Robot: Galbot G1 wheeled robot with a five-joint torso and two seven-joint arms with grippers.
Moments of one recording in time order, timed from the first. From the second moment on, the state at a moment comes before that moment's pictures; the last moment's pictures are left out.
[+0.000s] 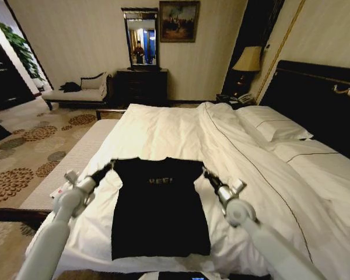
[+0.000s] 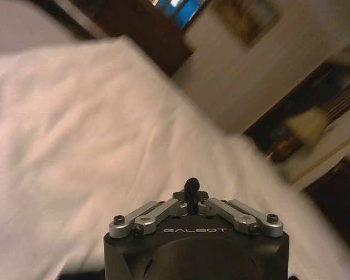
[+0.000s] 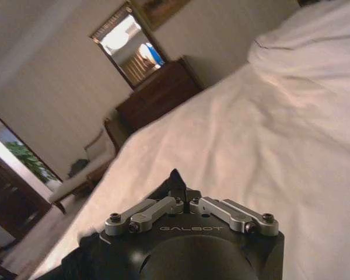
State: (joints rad) left arm 1.37 -1.03 -0.73 -2.01 -1.36 0.49 -0.14; right arm -1.31 0.88 0.23 2.07 1.22 0.01 0.33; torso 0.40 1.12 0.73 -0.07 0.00
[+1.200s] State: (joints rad) left arm 1.72 -1.12 -0.74 -2.11 -0.98 0.66 -0.12; right arm -1.63 0.96 0.27 2.03 0.99 0.00 0.45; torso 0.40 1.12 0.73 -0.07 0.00
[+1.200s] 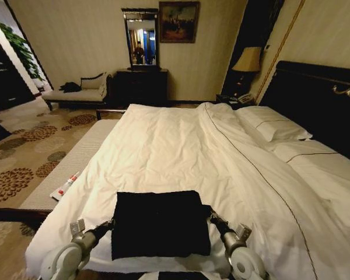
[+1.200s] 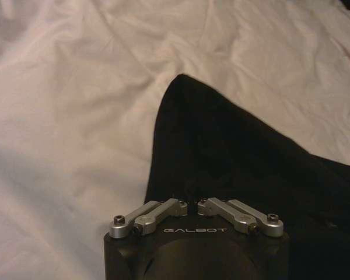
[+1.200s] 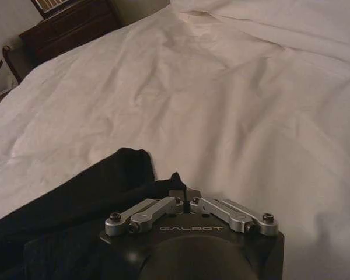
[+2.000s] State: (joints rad) left arm 1.48 -1.12 -0.77 -2.05 -1.03 0.49 -0.06; right arm -1.55 0.98 0.31 2.16 0.99 0.01 0.47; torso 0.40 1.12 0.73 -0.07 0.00
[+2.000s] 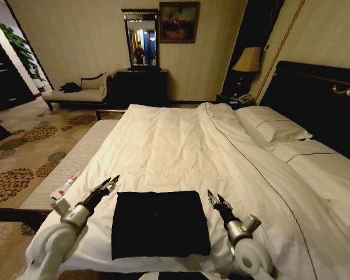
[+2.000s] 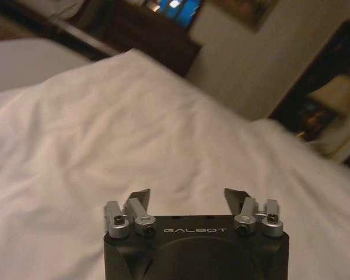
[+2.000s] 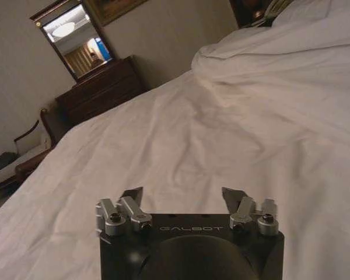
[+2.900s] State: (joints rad) left arm 1.32 -1.17 -0.58 -1.71 -0.97 0.48 -0.01; right arm -1.46 1.01 0.27 2.07 1.02 -0.03 0.50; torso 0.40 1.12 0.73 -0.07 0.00
